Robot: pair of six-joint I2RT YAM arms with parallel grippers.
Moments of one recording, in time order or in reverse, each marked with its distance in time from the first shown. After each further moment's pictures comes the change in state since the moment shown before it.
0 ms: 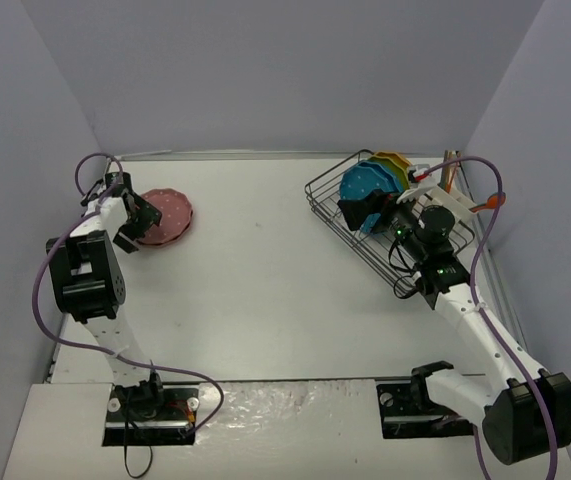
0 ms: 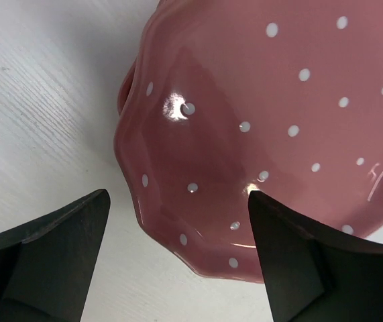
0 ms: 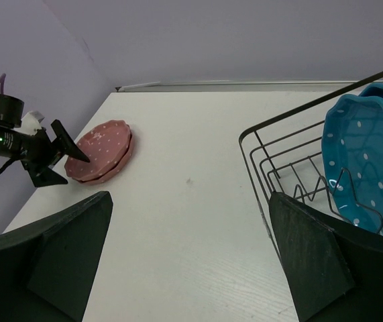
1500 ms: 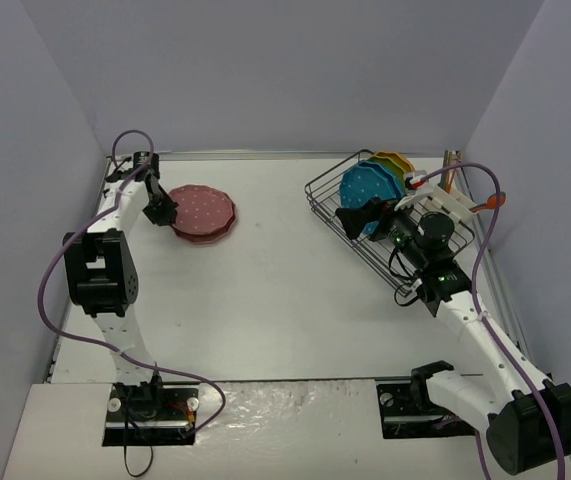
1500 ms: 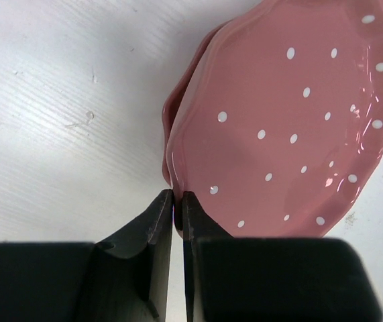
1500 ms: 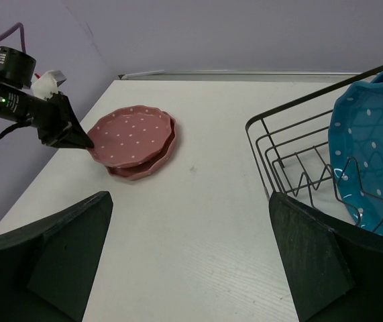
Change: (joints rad) left arm -0.163 0.036 0.207 -0.179 0.052 0.111; right arm 0.026 -0.052 -0.029 -0.043 -0.002 -0.025
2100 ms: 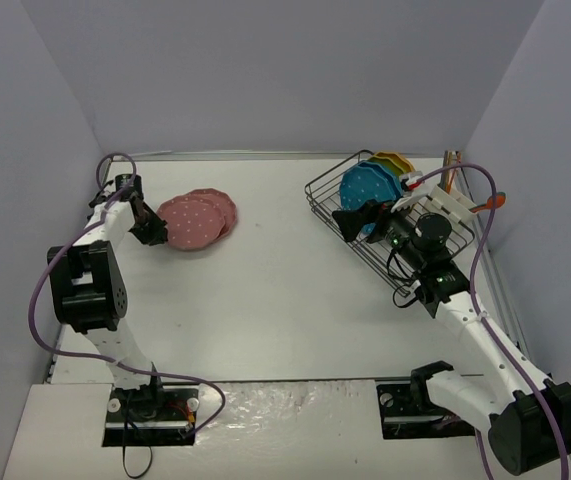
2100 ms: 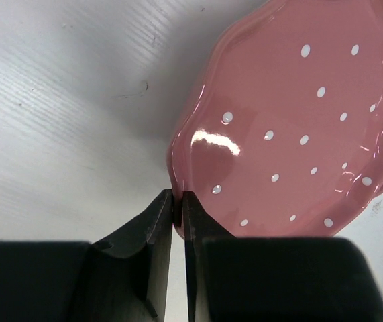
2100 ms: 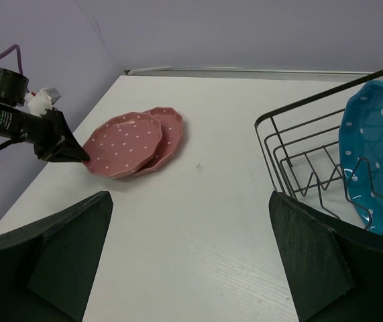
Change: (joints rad) left arm 0.091 -0.126 -0.264 0.127 0.088 0.002; right arm 0.026 0.000 0.000 -0.001 0.000 -0.004
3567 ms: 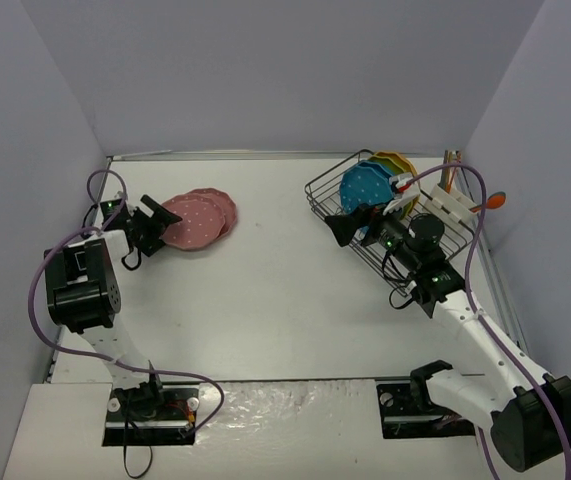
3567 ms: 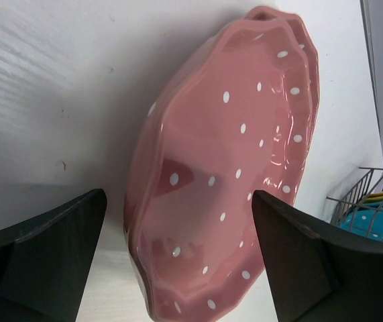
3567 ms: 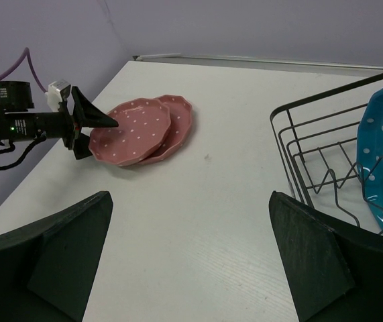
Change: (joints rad) left arm 0.116 0.019 -0.331 0.712 0.394 -0.112; right arm 0.046 0.015 -0.004 0.000 -0.004 -0.029
